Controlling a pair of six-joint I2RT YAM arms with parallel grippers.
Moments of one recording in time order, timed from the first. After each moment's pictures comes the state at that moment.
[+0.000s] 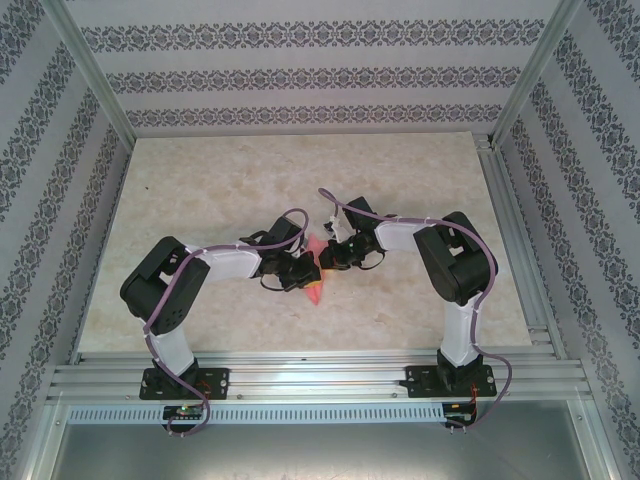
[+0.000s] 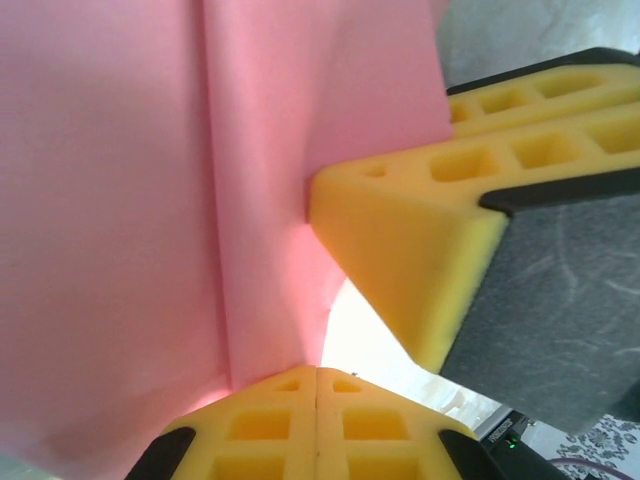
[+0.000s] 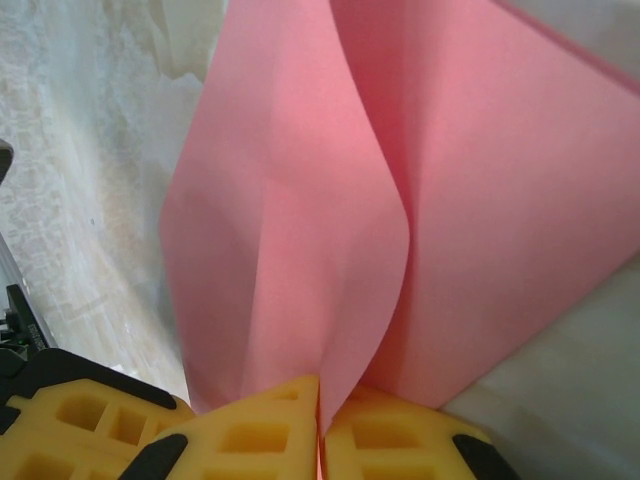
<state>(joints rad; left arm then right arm) -0.66 1.78 0.91 -0.16 0.52 -1.02 0.51 1.98 1.08 -0.30 -0.70 0.33</state>
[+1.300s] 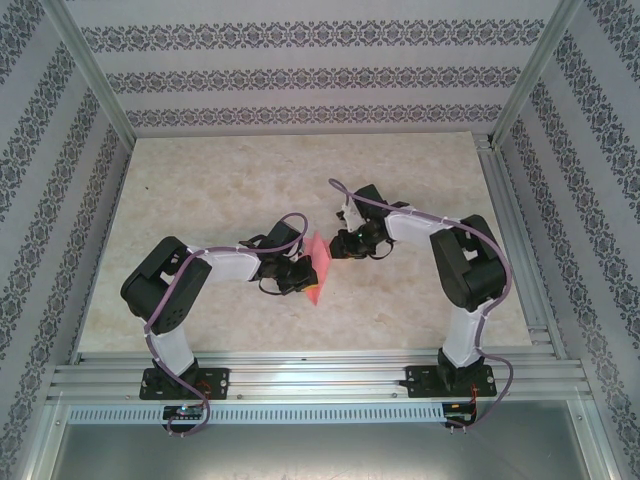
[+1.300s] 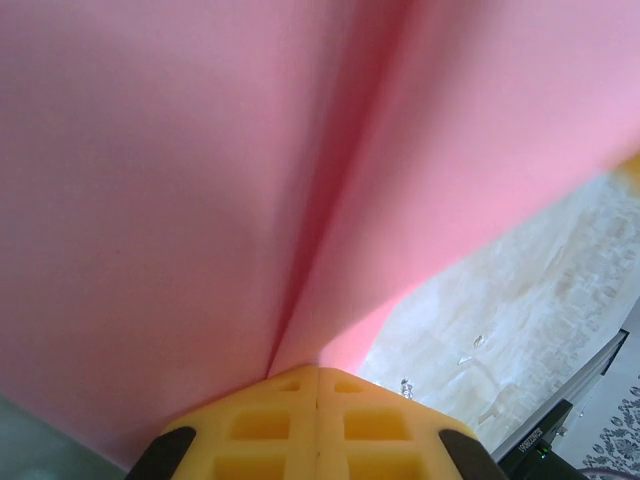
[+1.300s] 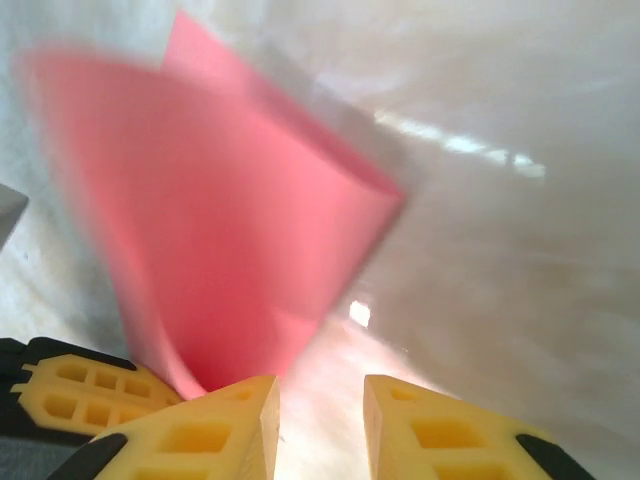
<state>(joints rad) -0.66 1.79 0.87 -0.14 0.50 -1.00 0.45 1.87 1.15 -0.50 -0.49 0.26</state>
